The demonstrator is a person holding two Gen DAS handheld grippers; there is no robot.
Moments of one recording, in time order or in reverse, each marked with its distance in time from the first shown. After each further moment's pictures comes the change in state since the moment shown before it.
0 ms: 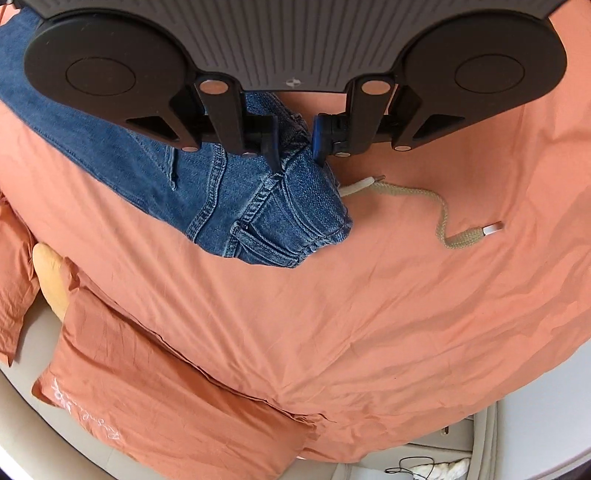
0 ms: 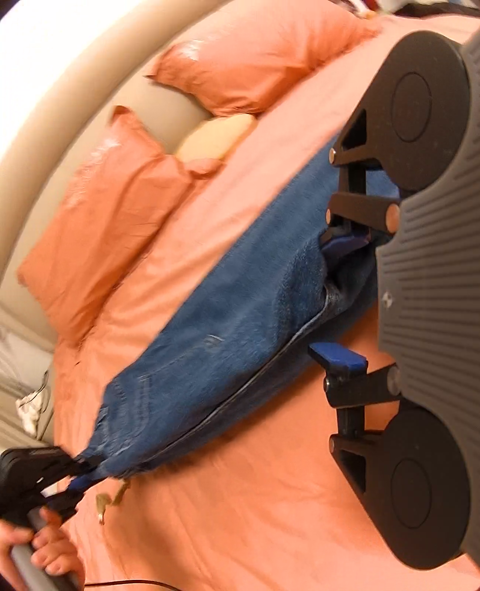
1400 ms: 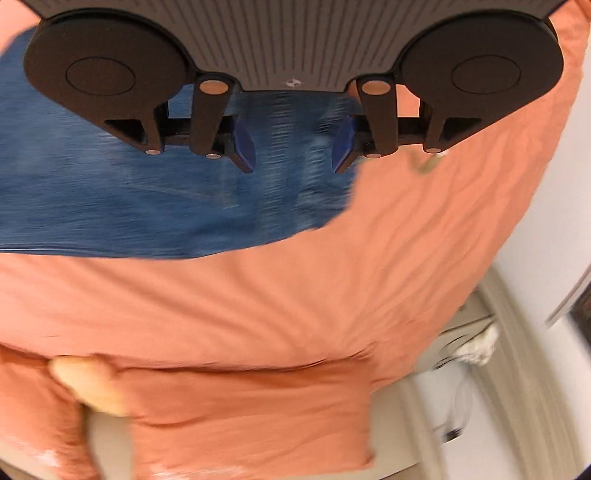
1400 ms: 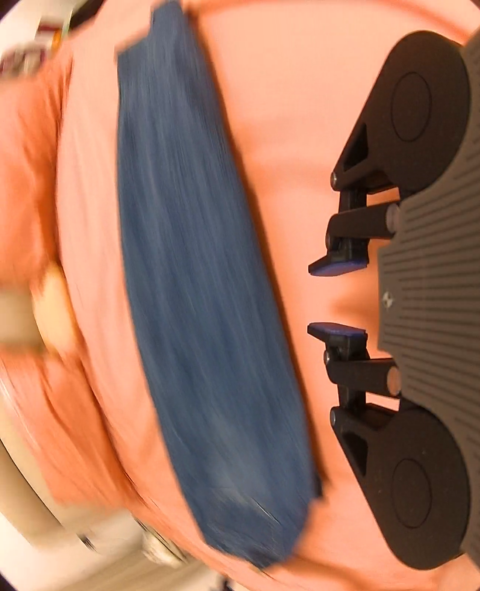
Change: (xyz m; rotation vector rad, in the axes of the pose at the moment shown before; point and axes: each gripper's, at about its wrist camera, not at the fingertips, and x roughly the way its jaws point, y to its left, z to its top) left arm -0.055 -0.120 -0.047 0.489 -0.109 0.231; right arm -0.065 -0.213 -0.196 0.910 0.213 0.078
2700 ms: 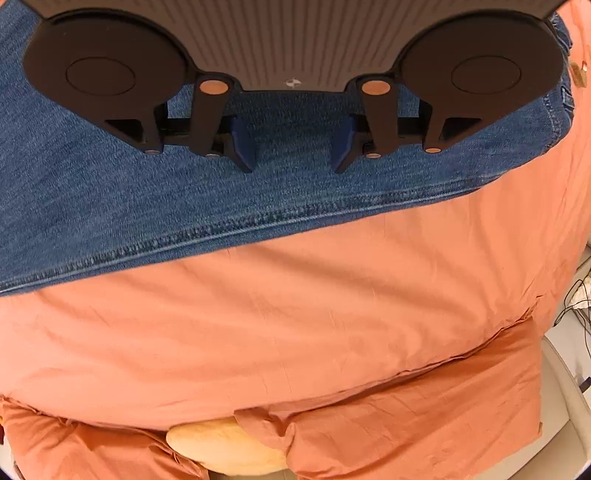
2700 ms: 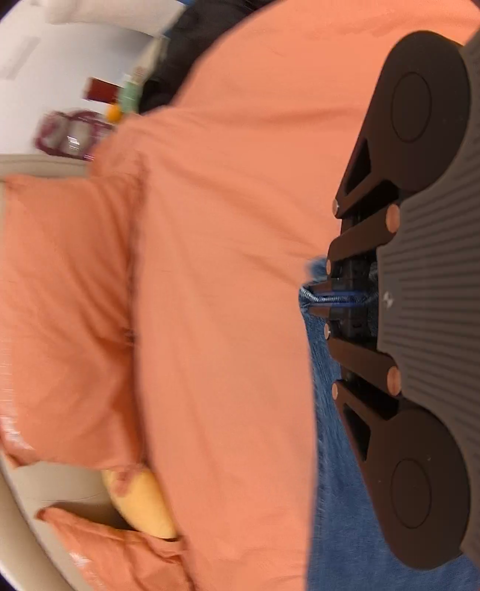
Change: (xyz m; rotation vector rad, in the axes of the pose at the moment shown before) left arm 0.105 -0.223 0.039 0.218 0.062 -0.139; right arm 0.104 -0.298 0.244 -0.078 -0.172 -0.222
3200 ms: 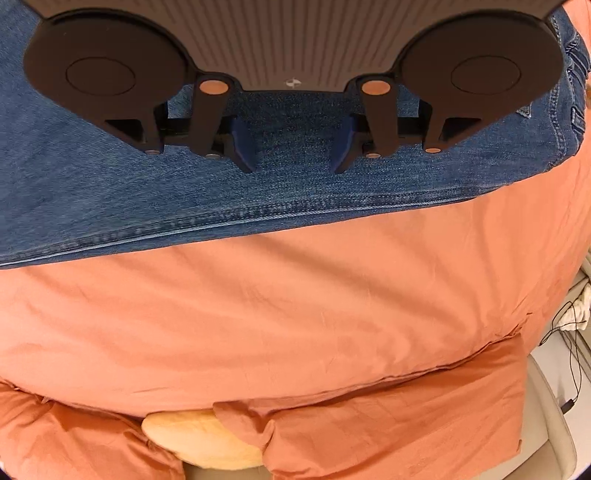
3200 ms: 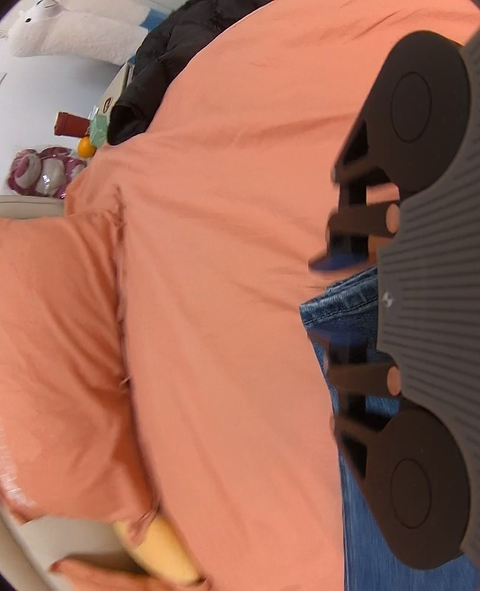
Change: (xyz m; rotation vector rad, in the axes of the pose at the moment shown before) left arm 0.000 -0.003 0.003 -0.080 -0.006 0.015; right arm 0.025 -0.017 0.009 0.115 0.070 -0.056
